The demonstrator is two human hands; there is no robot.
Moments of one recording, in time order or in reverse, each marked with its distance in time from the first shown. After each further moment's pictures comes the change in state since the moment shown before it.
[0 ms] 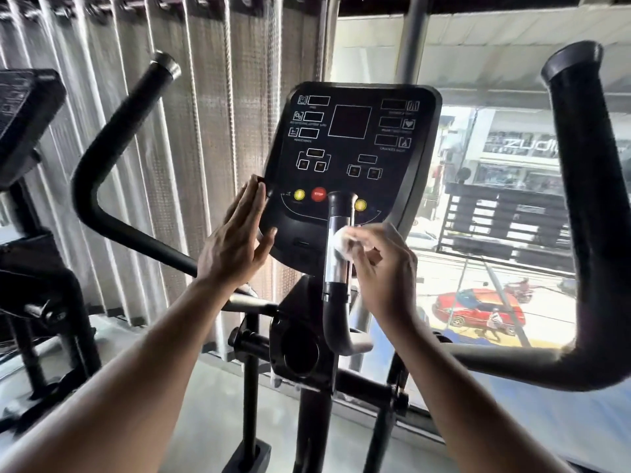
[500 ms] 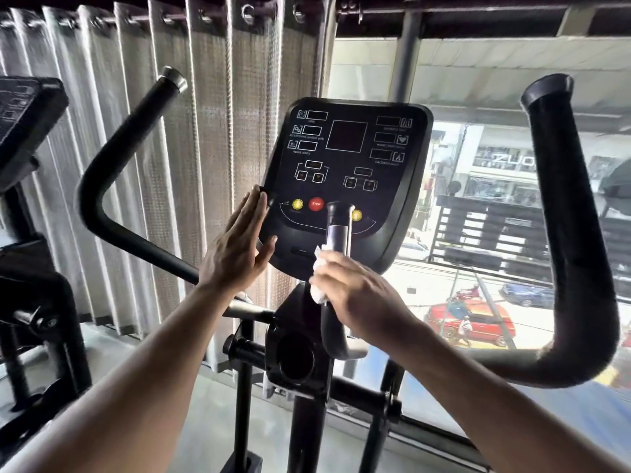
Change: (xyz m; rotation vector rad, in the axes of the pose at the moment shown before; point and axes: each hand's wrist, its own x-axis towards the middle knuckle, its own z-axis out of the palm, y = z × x) left_hand -0.001 0.004 -0.003 -0.043 0.010 -0.010; right_hand -0.008 -0.008 -0.008 -0.383 -0.525 -0.591
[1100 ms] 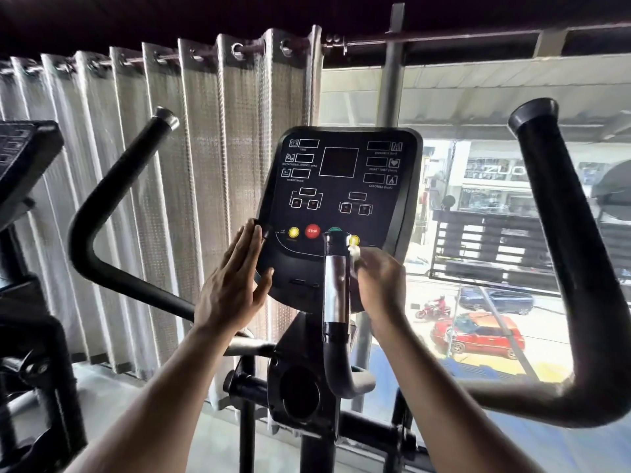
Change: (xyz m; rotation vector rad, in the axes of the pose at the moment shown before) left_hand 0.000 -0.001 0.005 0.045 0.011 -0.010; right_hand 0.045 0.046 0.023 0.753 0.610 1.165
